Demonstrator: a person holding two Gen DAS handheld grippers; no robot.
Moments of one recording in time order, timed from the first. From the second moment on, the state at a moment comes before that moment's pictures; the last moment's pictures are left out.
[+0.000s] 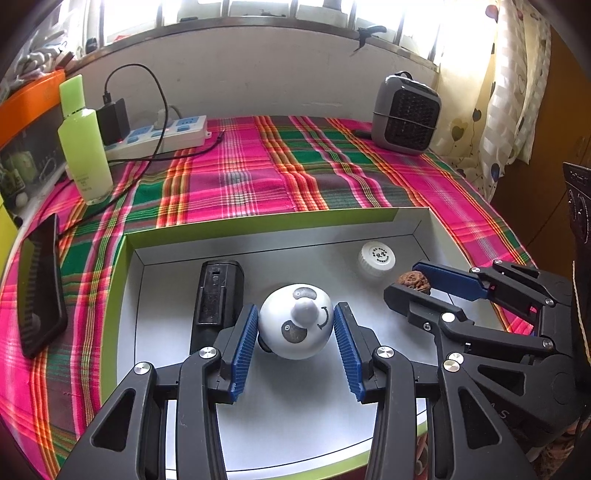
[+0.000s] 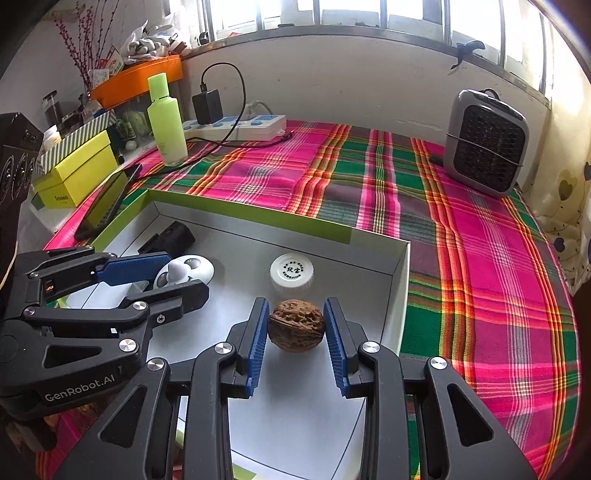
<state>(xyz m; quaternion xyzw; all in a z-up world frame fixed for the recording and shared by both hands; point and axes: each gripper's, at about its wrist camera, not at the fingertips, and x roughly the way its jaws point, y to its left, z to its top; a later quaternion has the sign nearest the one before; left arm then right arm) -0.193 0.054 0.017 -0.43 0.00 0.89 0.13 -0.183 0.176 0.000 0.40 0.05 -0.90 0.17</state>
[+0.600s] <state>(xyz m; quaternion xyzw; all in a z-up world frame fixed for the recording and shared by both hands) -0.194 0.056 0.012 -0.44 0.00 0.89 0.13 -0.182 0.175 -0.002 0.40 0.06 -0.90 0.16</state>
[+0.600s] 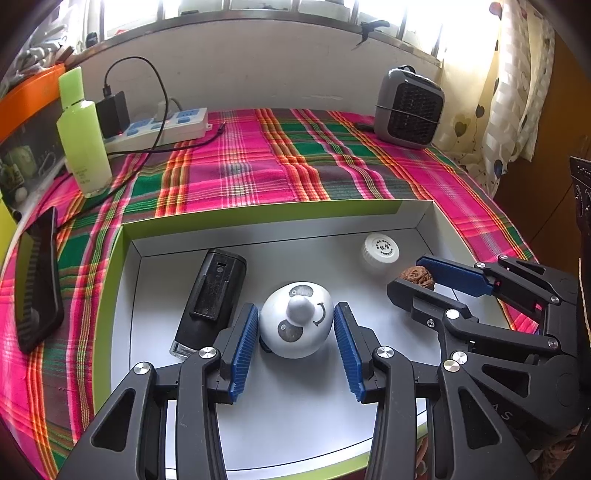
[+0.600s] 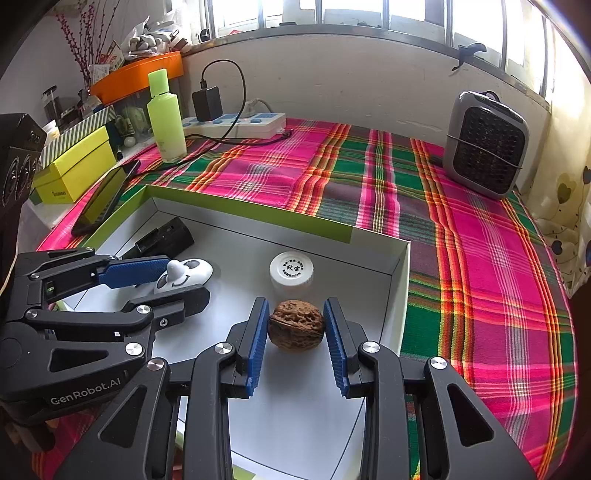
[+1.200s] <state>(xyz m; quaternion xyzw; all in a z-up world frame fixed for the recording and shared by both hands) -0.178 0.051 0.028 -0.42 -0.01 0.90 0.13 -0.168 0.178 0.007 0.40 0.06 -0.90 0.15</state>
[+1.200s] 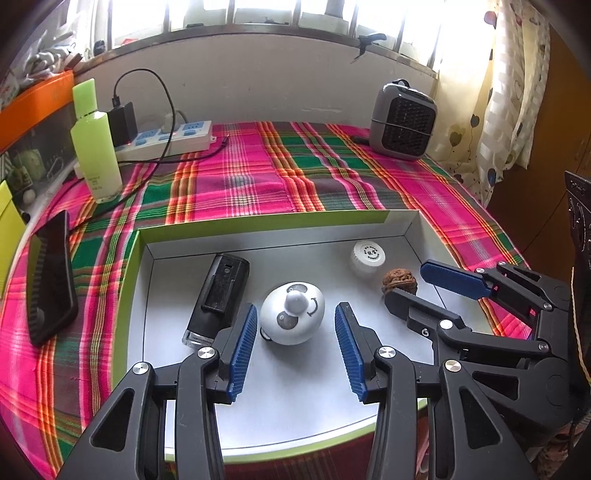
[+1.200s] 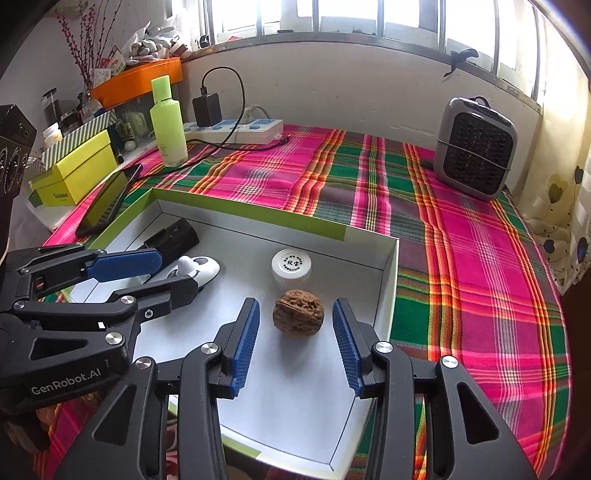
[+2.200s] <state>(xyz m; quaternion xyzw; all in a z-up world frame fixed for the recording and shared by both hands) -0.096 0.033 0.057 -0.38 -0.02 0.92 0.12 -0.094 0.181 0.036 0.36 0.03 -0.92 0.15</state>
